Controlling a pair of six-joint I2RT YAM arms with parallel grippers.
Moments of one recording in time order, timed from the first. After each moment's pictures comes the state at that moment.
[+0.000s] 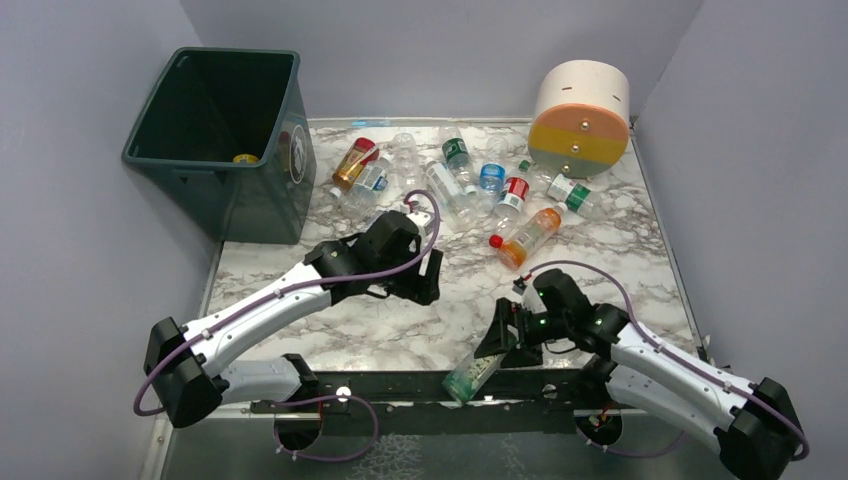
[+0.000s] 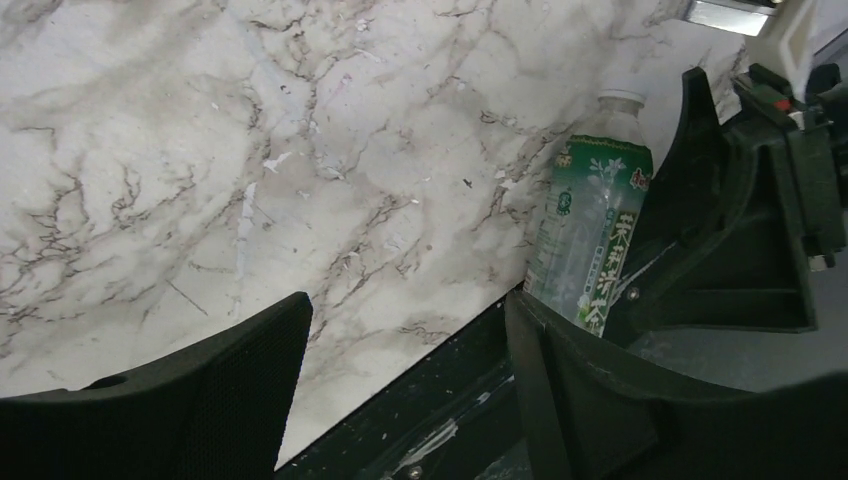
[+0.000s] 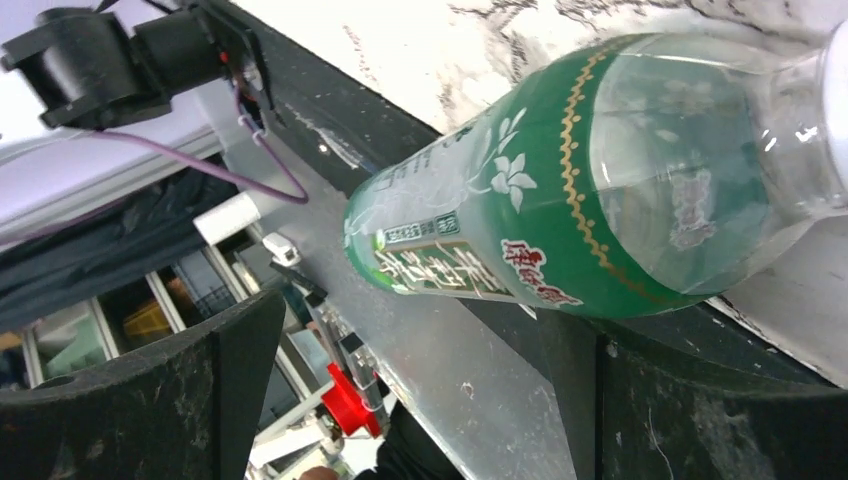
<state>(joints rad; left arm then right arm) -0.87 1.20 1.03 -0.71 0.08 -0.45 0.66 0.77 0.34 -0.46 -0.64 0.94</state>
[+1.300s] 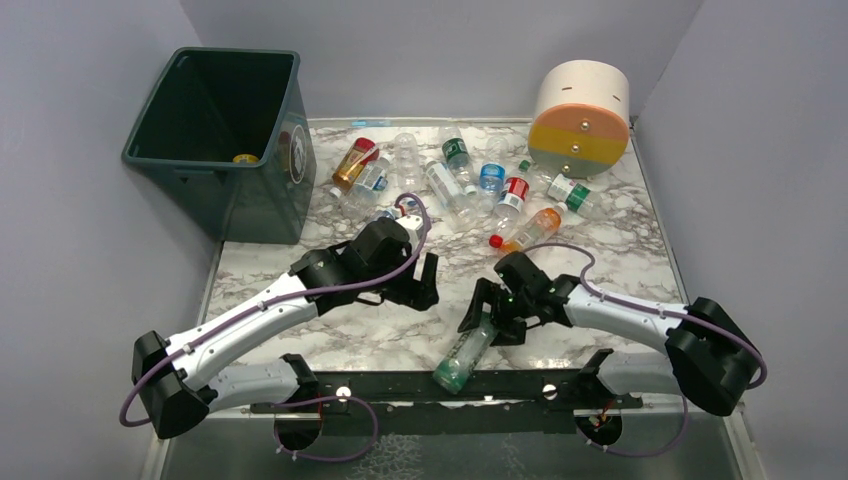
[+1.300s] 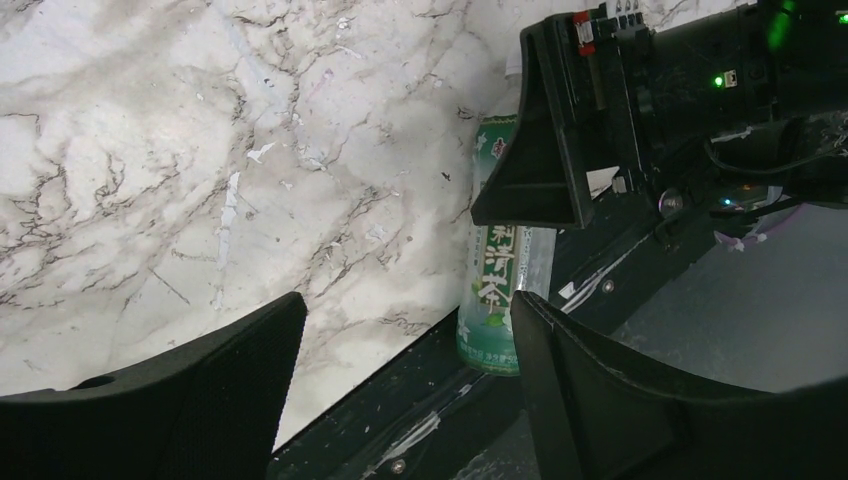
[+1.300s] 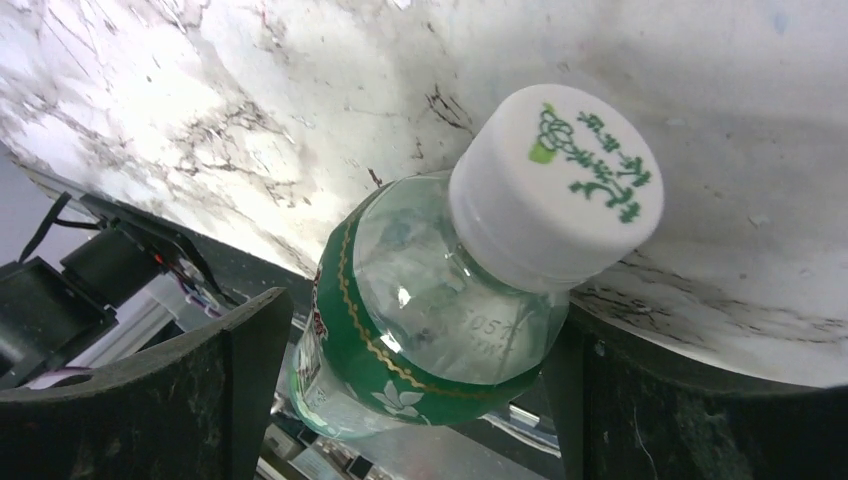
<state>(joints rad) -0.91 1.09 0.98 -0.71 0.08 -0.51 0.78 1.23 0.52 -0.35 -0.29 1.08</state>
